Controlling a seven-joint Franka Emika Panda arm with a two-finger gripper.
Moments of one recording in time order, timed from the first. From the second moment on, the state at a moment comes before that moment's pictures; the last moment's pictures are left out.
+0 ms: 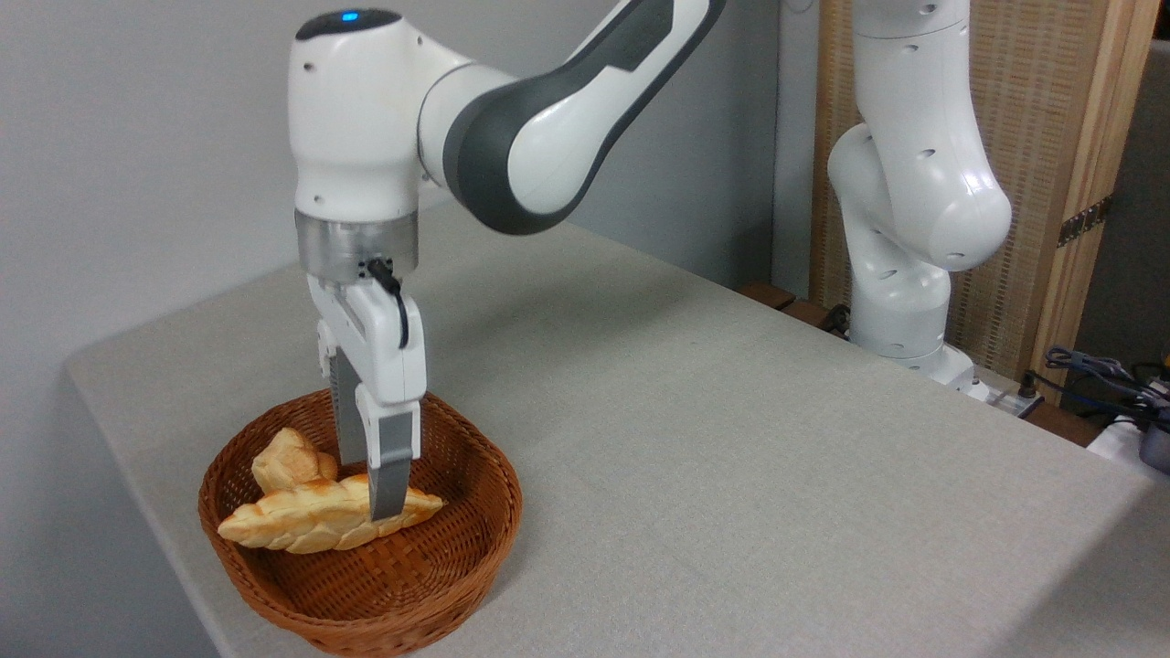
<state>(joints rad) -0.42 0.14 0.29 -1.88 -0.05 2.25 0.84</state>
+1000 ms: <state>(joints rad) -0.42 0.18 0.28 -1.88 -0.05 2.28 0.85</state>
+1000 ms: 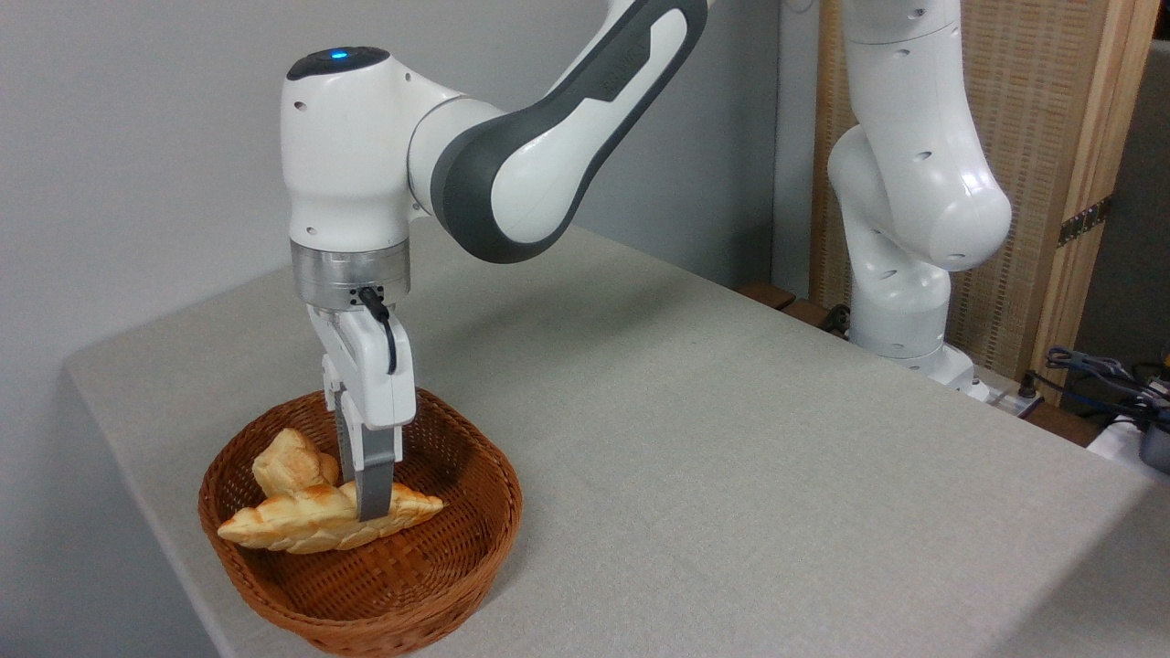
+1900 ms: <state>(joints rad) -0.34 -0.09 0.29 -1.87 -0.05 1.77 0.85</state>
